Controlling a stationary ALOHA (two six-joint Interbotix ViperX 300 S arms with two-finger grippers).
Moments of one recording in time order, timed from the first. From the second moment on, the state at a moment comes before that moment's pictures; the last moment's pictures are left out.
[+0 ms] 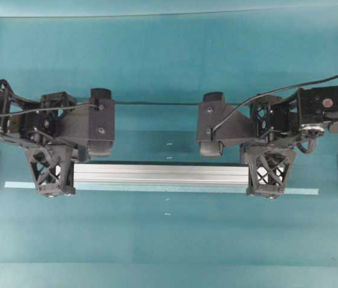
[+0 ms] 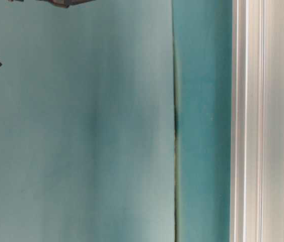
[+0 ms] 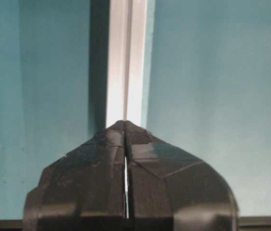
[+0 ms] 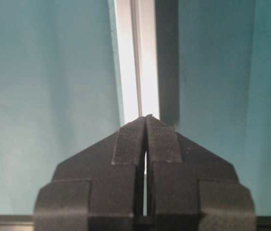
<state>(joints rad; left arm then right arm) -0.01 -0.30 0.50 0.02 0.95 -0.08 -0.02 -0.17 0.43 0.06 1.10 0.03</state>
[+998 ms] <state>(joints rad) -0.02 -0.29 0.53 0.02 0.91 -0.06 -0.03 -0.18 0.47 0.06 0.99 -0.01</state>
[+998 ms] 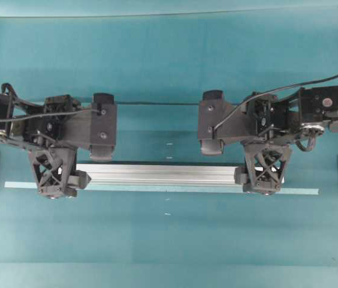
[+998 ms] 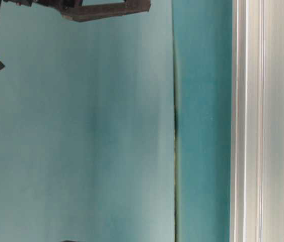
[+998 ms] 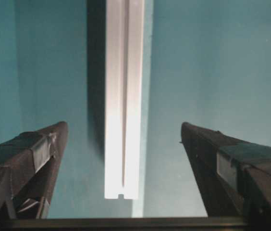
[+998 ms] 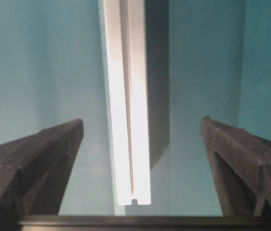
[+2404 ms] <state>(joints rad) -0.02 -0.10 0.74 0.02 0.56 -0.09 0.00 -0.07 0.72 0.10 0.63 -0.01</state>
